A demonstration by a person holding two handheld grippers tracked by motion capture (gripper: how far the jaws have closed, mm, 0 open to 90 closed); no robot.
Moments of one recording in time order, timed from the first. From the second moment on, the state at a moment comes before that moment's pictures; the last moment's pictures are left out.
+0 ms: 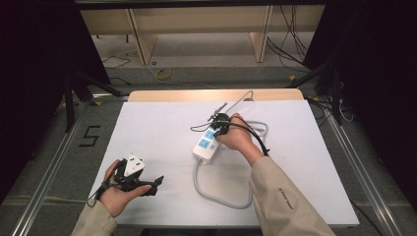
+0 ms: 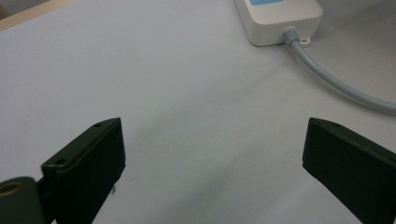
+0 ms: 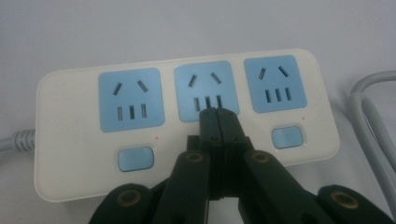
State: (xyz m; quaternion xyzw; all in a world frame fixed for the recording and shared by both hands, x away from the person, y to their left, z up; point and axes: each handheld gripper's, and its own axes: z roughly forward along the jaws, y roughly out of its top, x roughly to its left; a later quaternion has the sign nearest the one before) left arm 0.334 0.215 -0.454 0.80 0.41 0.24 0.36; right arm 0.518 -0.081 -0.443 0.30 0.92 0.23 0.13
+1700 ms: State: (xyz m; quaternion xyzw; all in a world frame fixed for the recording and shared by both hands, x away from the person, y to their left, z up) left arm 0.334 0.214 -0.454 0.80 0.41 0.24 0.36; right arm 0.510 -0.092 -0.428 0.31 0.90 0.26 0.15
